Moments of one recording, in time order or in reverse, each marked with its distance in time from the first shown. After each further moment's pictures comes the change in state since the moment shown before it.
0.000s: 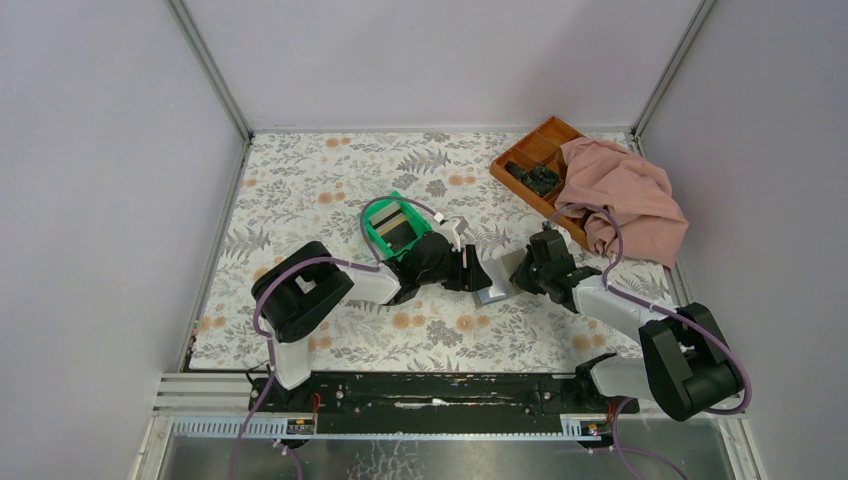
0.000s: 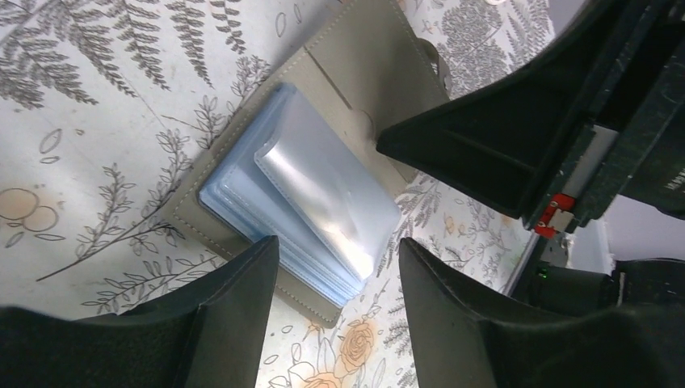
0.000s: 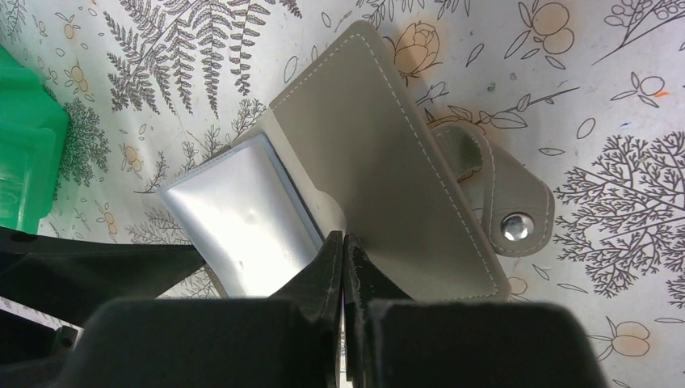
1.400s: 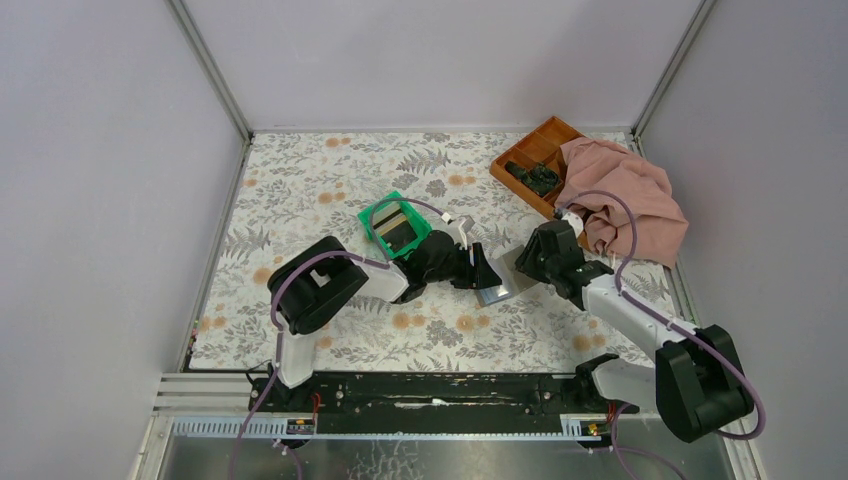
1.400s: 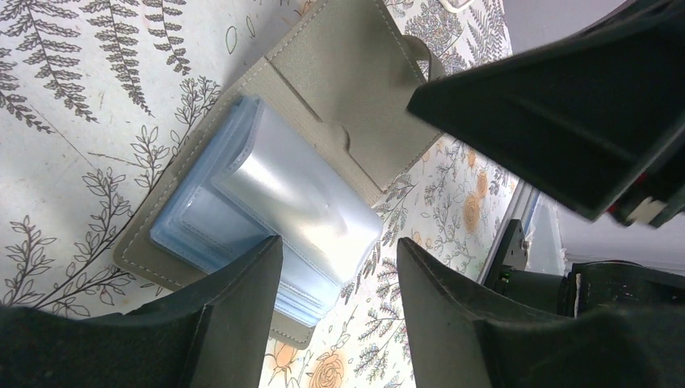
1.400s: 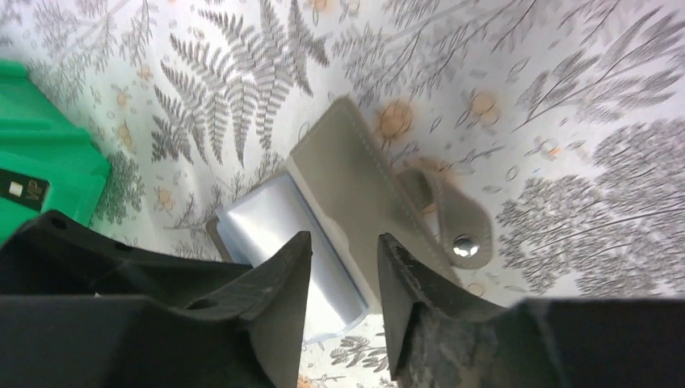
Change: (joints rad) left arm 0.008 0.094 0.041 0.124 0.075 -0.085; right arm -0.017 -0.092 0.059 -0.089 0.079 -0.042
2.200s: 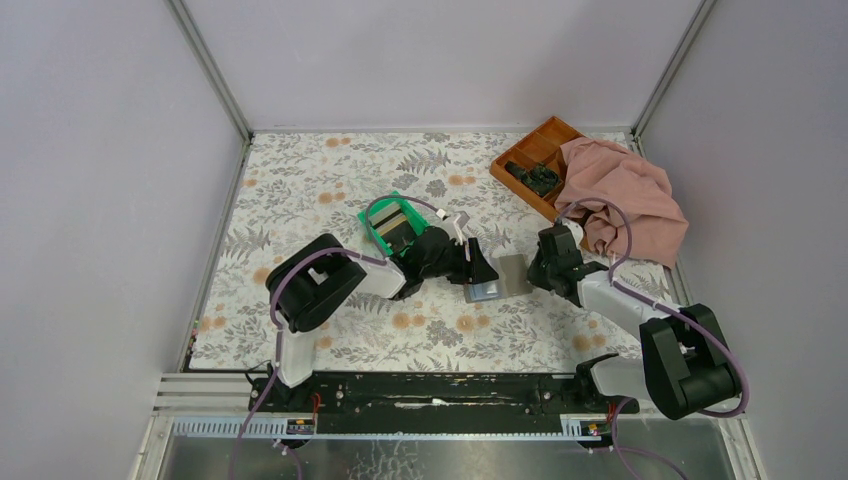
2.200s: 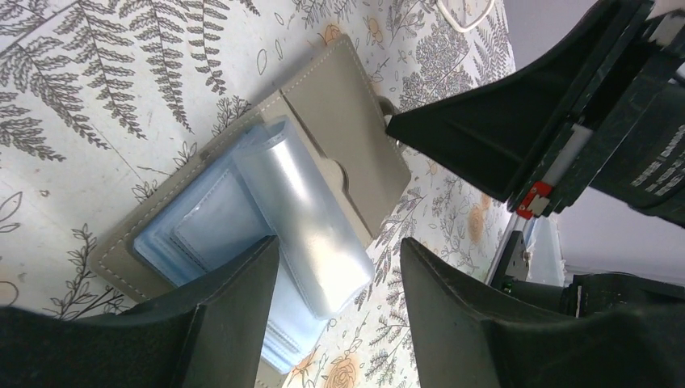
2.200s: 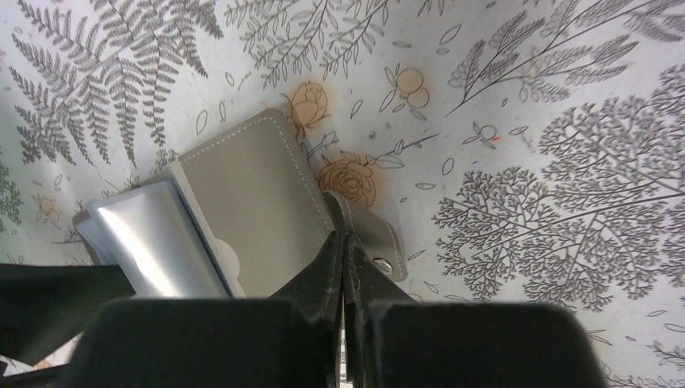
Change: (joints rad) left arm 0.026 0.000 0.000 0.000 0.003 0.000; right arm -0.052 0.096 -0.015 -0.001 0.033 -0.071
